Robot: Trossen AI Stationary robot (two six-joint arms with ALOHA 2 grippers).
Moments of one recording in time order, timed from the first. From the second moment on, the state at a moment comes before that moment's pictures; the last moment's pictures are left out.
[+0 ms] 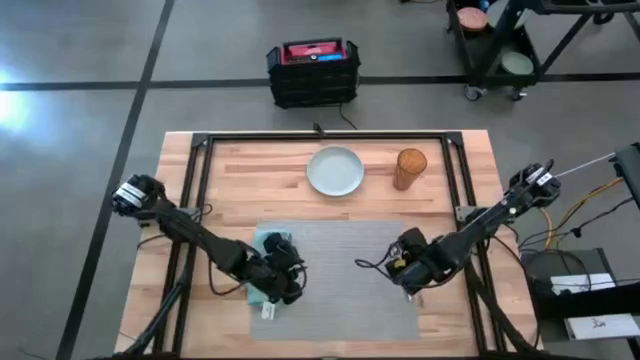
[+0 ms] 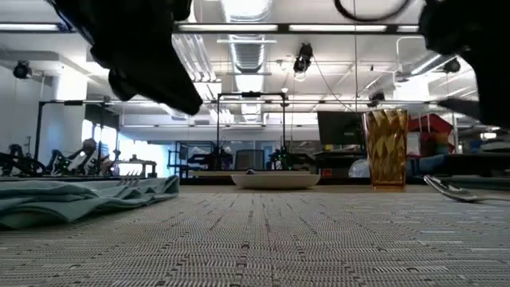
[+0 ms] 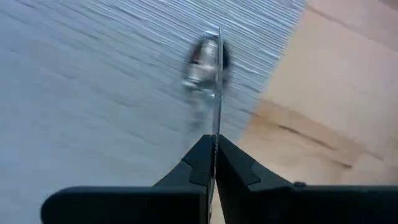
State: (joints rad) left arm -0.53 1.59 0.97 -0.24 -0.57 -0.75; right arm 0.60 1.48 1.06 -1.05 0.24 1.71
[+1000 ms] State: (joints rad) left arm -0.54 1.59 0.97 -0.24 -0.59 -0.71; right arm 0.44 1.74 1.21 -0.97 0.32 1.74
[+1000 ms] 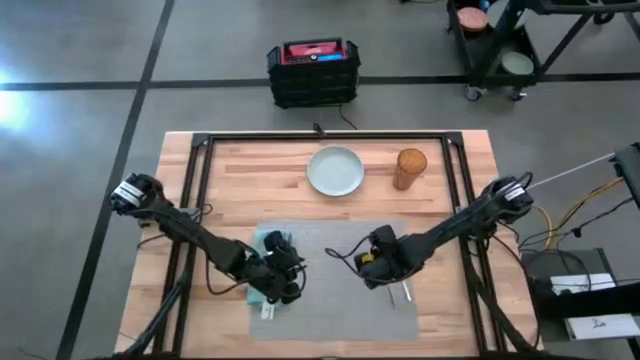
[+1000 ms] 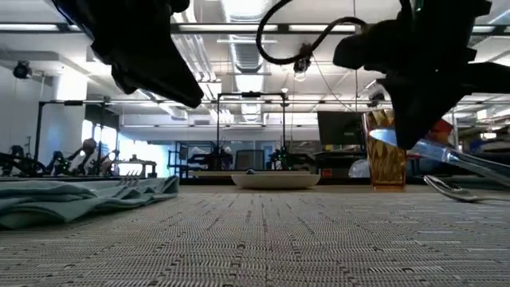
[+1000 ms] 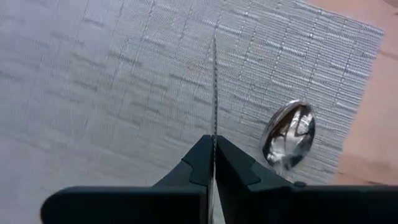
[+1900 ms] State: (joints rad) left arm -0.54 1.59 0.97 -0.24 -0.59 -0.71; right arm 0.43 1.85 1.11 -0.88 0.31 1.84
